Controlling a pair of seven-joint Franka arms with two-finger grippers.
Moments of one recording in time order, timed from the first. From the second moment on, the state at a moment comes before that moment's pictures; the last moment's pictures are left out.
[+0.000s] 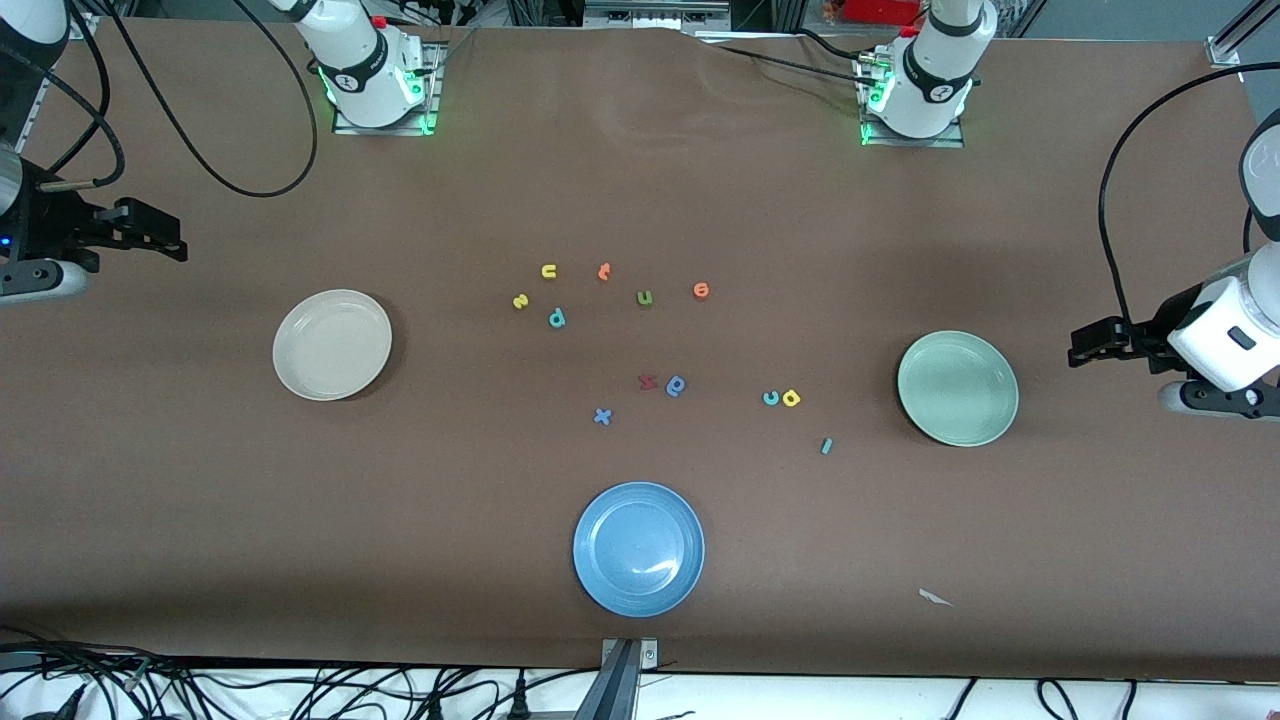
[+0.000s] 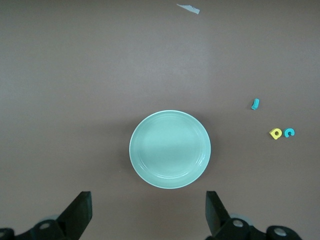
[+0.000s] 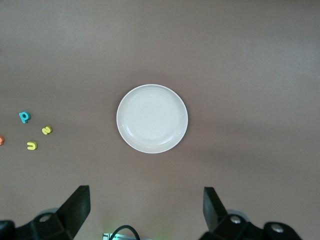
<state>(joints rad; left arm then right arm) 0.14 0.28 -0.11 -1.49 0.03 1.71 0.09 -0.04 0.11 0.04 -1.50 -0.02 1.50 -0.15</state>
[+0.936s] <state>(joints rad) 0.19 0.28 -0.12 -1.47 0.01 1.66 0.14 -0.04 0.12 0.02 -1.48 -0.02 1.50 -0.12</state>
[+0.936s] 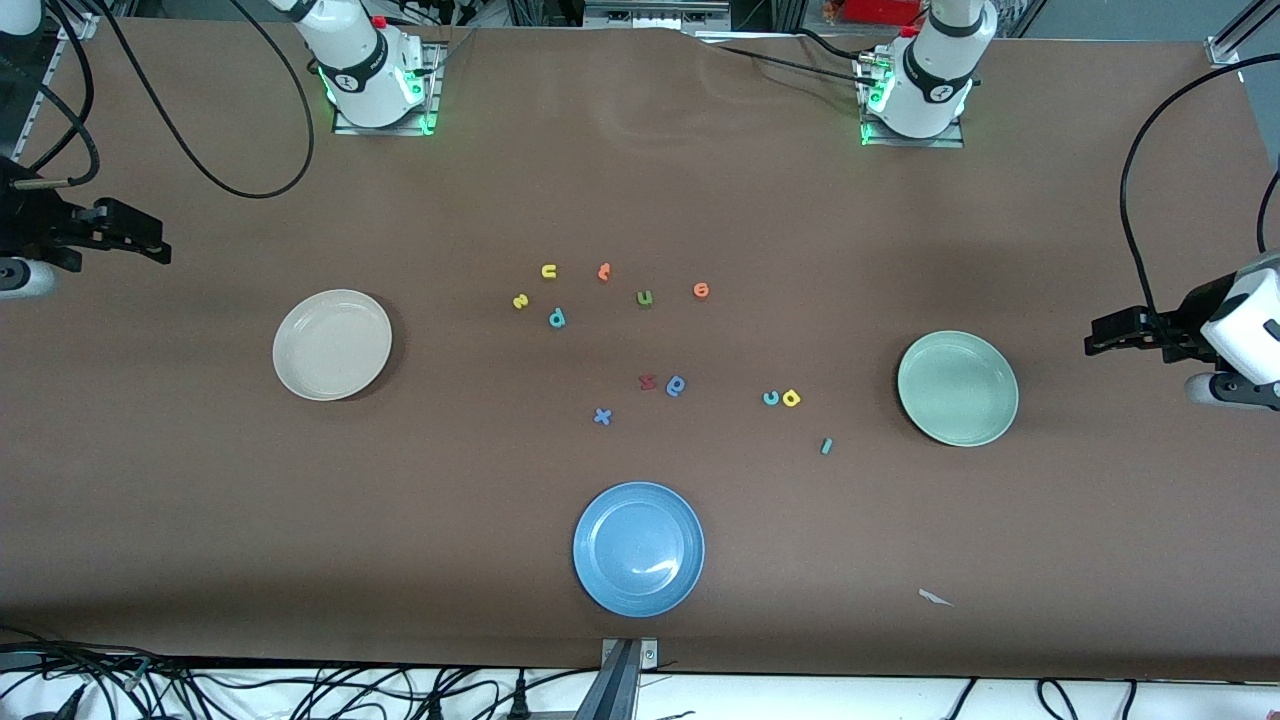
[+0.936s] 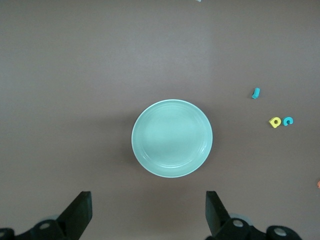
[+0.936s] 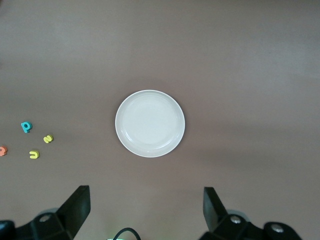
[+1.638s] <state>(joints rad) 0.18 0.28 -0.12 -1.43 0.02 1.64 0.15 -0.04 0.12 0.02 -1.48 -0.02 1.50 -0.12</state>
